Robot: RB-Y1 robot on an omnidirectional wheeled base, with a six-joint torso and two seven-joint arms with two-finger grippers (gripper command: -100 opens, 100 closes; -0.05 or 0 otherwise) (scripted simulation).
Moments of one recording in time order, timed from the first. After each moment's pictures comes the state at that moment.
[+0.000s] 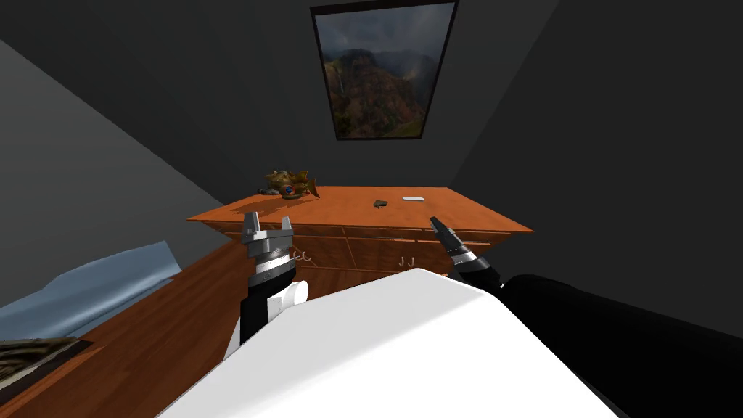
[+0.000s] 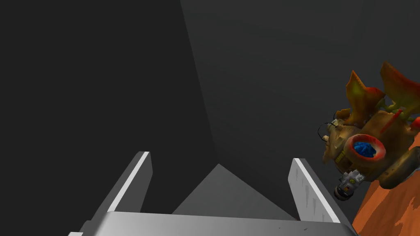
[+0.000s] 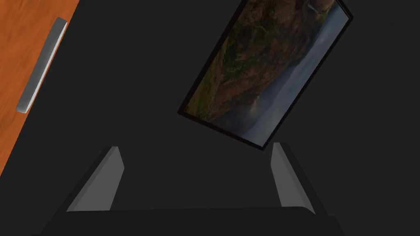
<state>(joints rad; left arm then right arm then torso) 0.47 -0.01 0.01 -2.31 0.05 -0.40 0.10 0.99 -0.32 -0.31 -2.37 0.17 -0.47 -0.09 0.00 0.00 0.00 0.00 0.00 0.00</state>
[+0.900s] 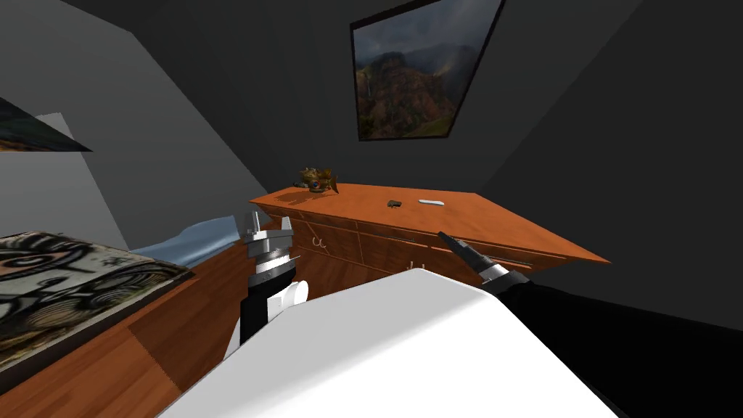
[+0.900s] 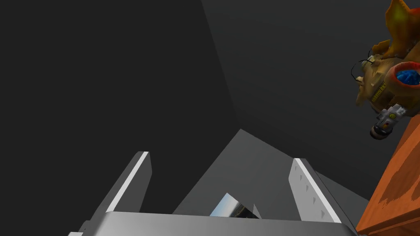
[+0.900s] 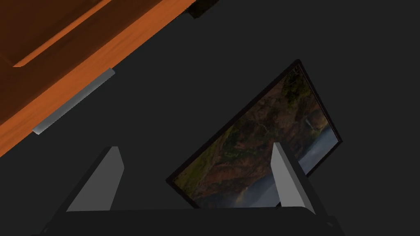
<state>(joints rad) 0.47 -0.01 0.01 -2.31 0.05 -0.40 0.10 1.26 -0.45 -0.48 -2.35 0.28 -0.46 -0.10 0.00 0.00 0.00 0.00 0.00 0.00</state>
